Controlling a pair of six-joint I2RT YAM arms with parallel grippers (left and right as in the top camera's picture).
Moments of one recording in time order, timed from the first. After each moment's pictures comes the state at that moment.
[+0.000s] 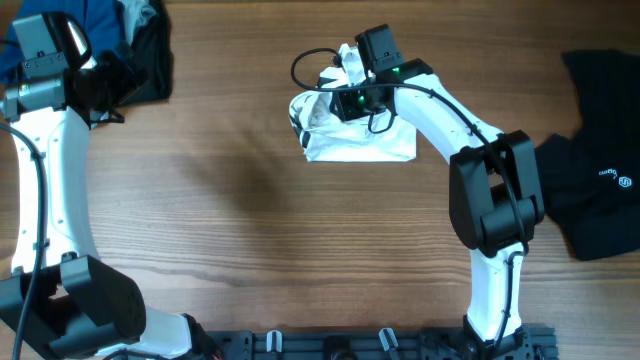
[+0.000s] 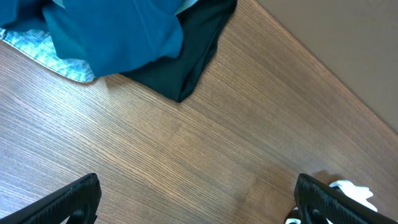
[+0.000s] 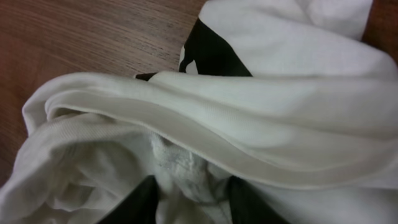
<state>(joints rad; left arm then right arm) 0.27 1.67 1.56 -0.82 0.12 -0.42 0.37 2.19 1.67 -0.59 -0.28 0.04</state>
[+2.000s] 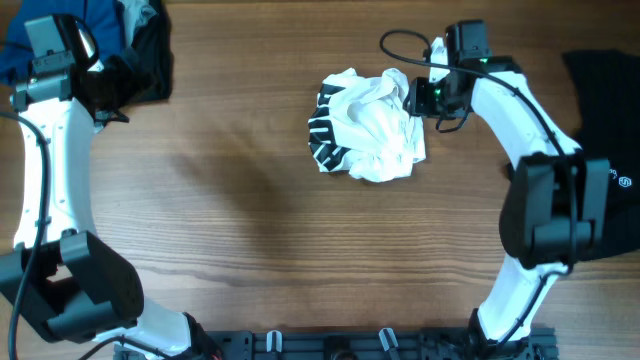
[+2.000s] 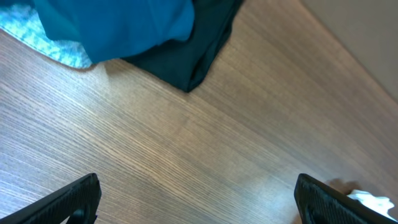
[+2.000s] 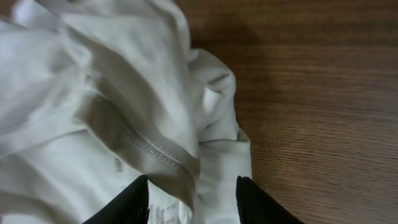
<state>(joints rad) 0.27 1.75 1.56 -0.83 0.12 -0.42 0.09 2.05 1.54 -0.73 -0.23 0.13</state>
